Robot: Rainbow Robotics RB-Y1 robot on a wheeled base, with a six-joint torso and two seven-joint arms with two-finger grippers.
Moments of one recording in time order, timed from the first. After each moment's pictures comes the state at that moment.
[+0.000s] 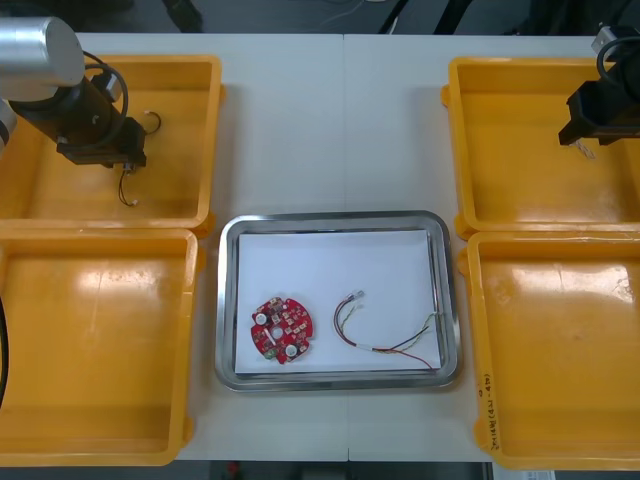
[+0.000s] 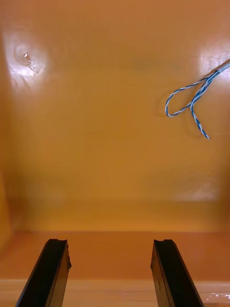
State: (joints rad) right arm -0.94 -0.56 -0.25 -1.26 -0.38 1.83 1.63; left arm -1.03 0.61 -0.15 -0.74 0.64 1.32 -1.52
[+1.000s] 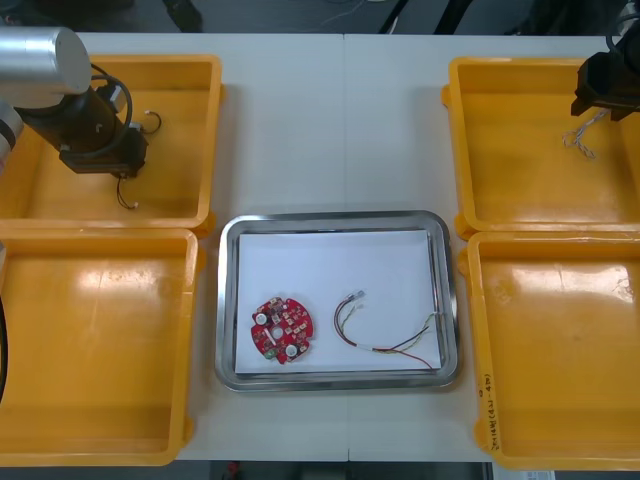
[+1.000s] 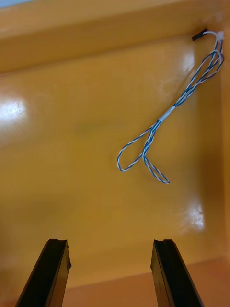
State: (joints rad) right arm -1.17 -0.57 -0.31 -0.80 -0.21 1.56 1.58; left arm -1.04 0.60 -0.18 -0.72 0.64 1.34 -1.52
